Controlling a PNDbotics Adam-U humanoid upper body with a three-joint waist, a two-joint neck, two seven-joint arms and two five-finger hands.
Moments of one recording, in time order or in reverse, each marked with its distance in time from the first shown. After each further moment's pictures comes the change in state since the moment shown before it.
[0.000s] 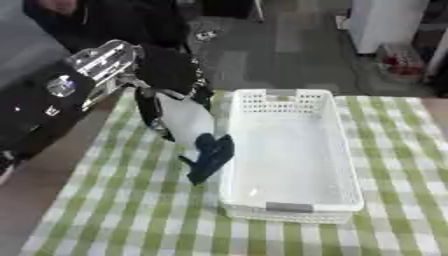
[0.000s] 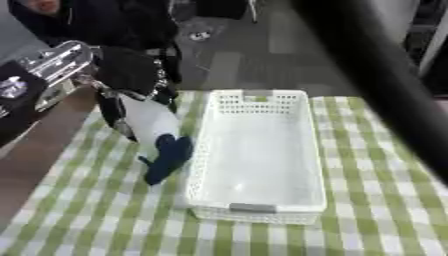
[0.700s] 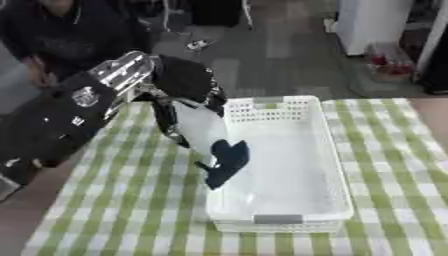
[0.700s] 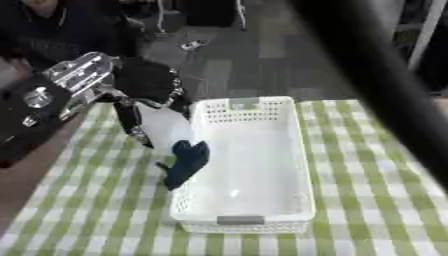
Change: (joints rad) left arm -0.079 -0.078 -0.013 0.075 -0.088 -0.002 0.009; right arm -0.116 -0.026 -0.005 0.000 -0.147 0.071 0.071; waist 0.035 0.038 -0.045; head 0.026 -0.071
